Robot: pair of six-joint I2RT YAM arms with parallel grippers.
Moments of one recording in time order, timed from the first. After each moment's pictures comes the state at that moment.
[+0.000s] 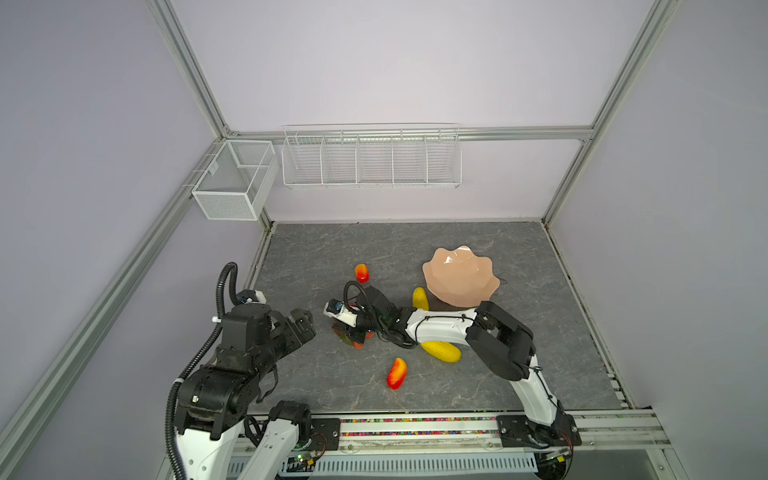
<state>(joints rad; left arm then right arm) -0.22 0.64 1.16 -1.25 -0.07 -0.64 1.07 2.16 1.44 0.21 -0.27 -0.22</state>
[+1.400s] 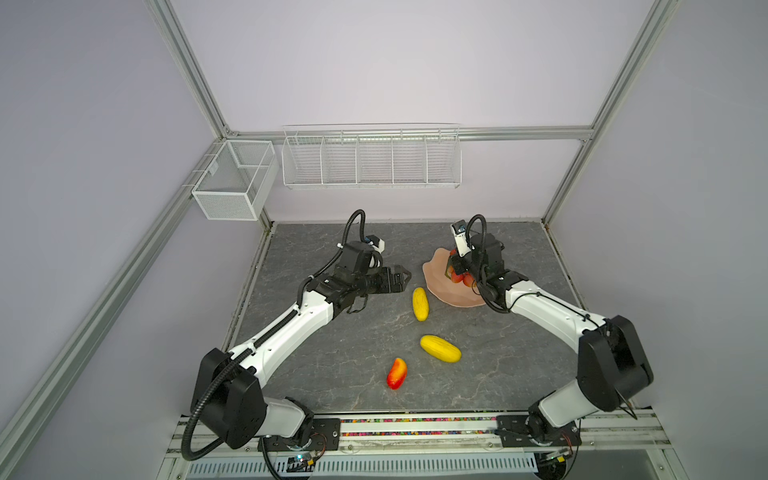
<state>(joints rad) -0.60 1.41 1.12 -0.36 0.23 -0.52 0.47 1.59 1.07 0.08 0.20 -0.16</state>
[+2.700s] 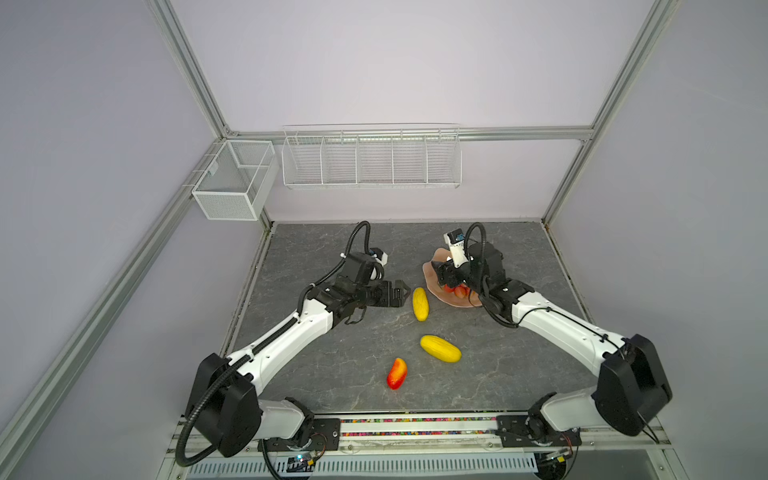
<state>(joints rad) -0.63 1.32 1.02 -0.41 0.21 -0.45 0.60 1.44 1.01 -0.06 0.05 0.05</state>
